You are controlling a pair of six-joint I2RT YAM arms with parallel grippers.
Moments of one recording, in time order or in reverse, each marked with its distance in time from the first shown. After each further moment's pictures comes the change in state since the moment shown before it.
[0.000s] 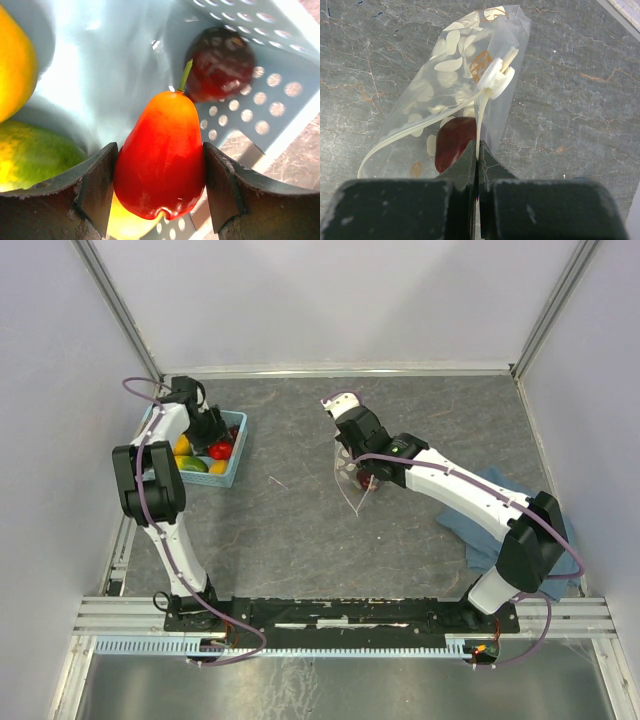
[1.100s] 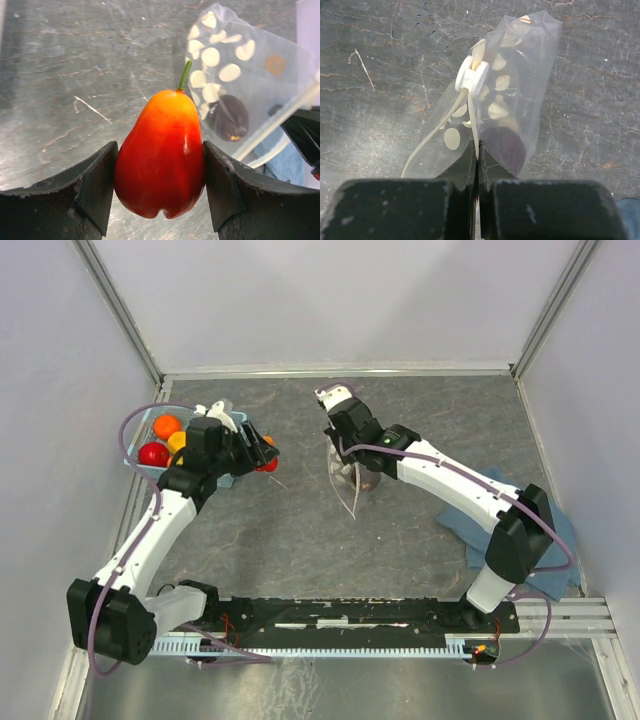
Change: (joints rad) left arm -0.340 -0.898 -0.647 0.362 0.040 -0.259; right arm 0.000 0.066 0.097 -0.026 -0.143 0.114
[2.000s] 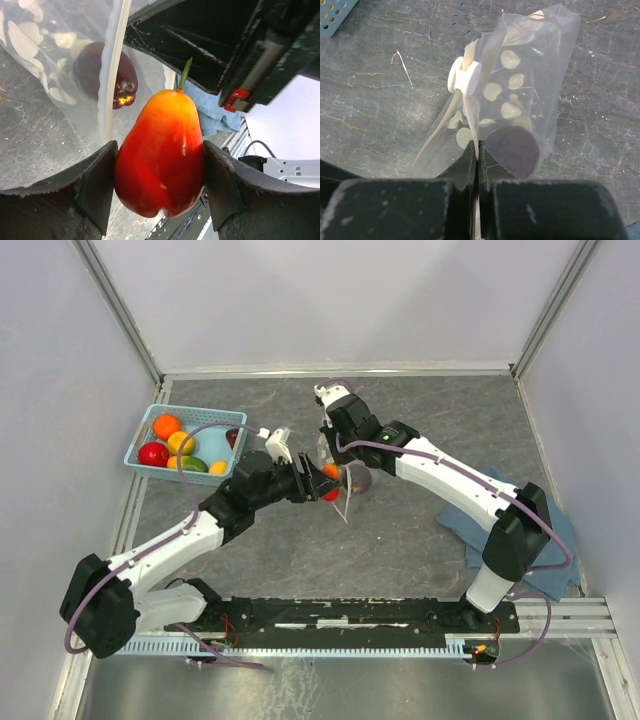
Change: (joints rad) left arm -0.437 -0.024 -0.244 0.480 0.034 -0.185; right arm 0.000 0.024 0.053 -0.027 -0.120 0.097
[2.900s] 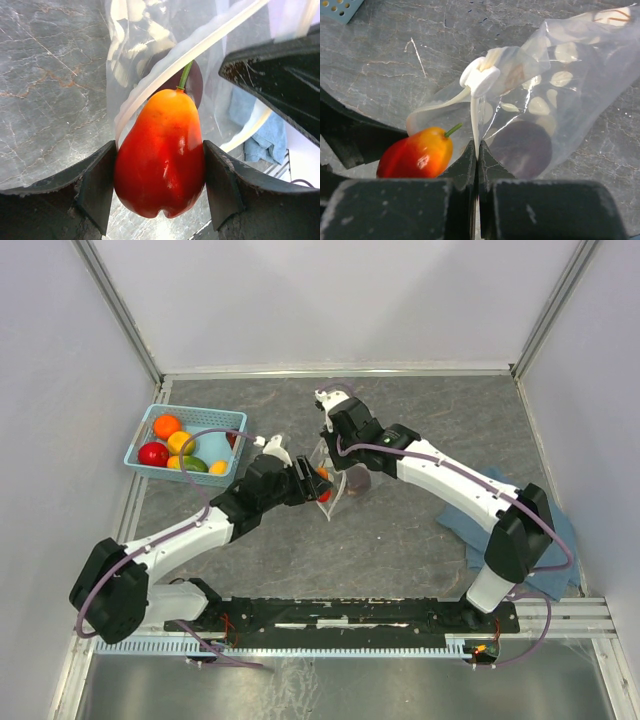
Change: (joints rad) left arm -0.013 0.106 -0.024 -0.033 -0.205 -0.035; right arm 0.000 -0.013 -0.039 0.011 -0.073 0.023
